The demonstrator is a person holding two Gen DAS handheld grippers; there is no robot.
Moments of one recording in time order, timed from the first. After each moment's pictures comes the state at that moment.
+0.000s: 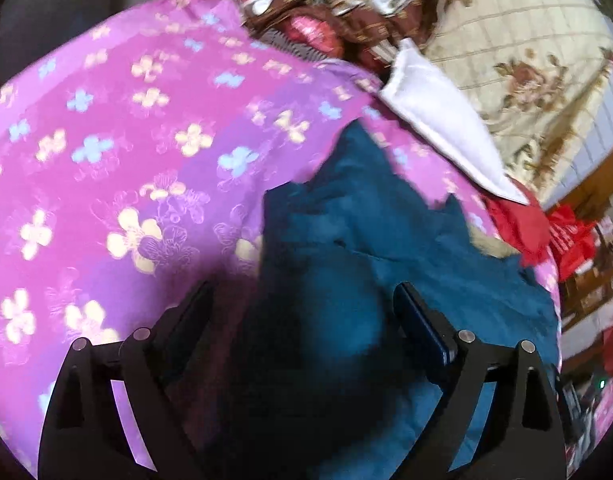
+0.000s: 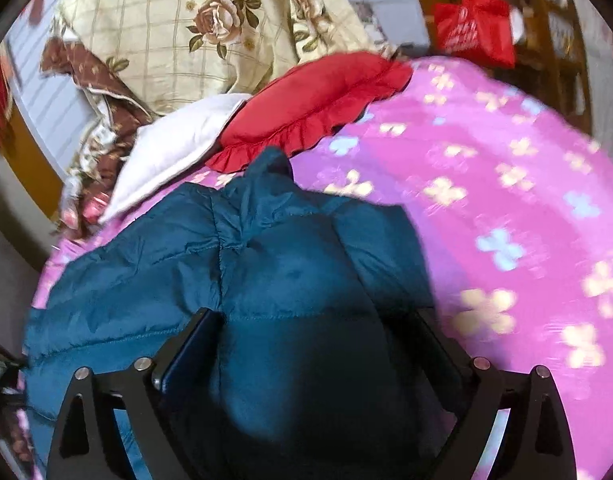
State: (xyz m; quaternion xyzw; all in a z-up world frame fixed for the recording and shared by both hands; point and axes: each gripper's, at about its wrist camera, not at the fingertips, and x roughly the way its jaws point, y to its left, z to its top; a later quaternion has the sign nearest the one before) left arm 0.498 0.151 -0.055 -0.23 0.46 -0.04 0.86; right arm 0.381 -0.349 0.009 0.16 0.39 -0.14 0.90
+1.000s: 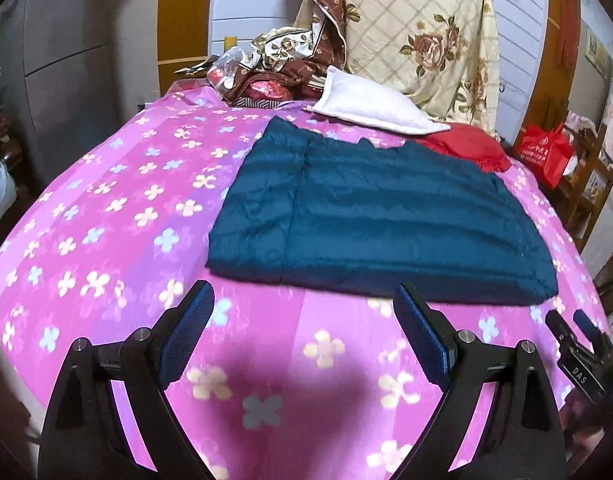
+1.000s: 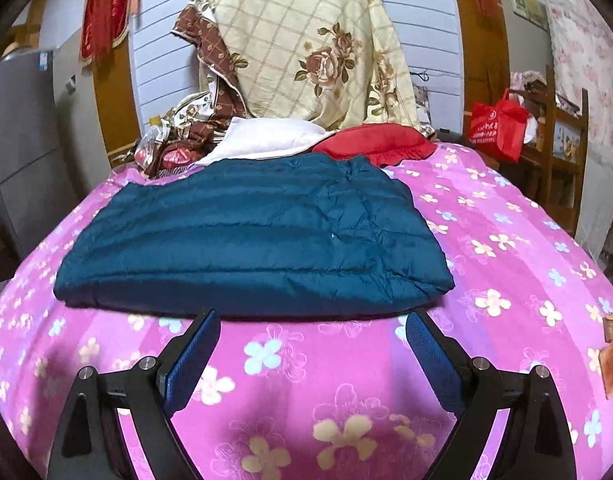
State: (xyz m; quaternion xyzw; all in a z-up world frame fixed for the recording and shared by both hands) left arm 0.211 0.074 0.021 -0.07 0.37 -0.04 0.93; right arm 0.142 -0.196 0.047 0.01 0.33 -0.08 0.94
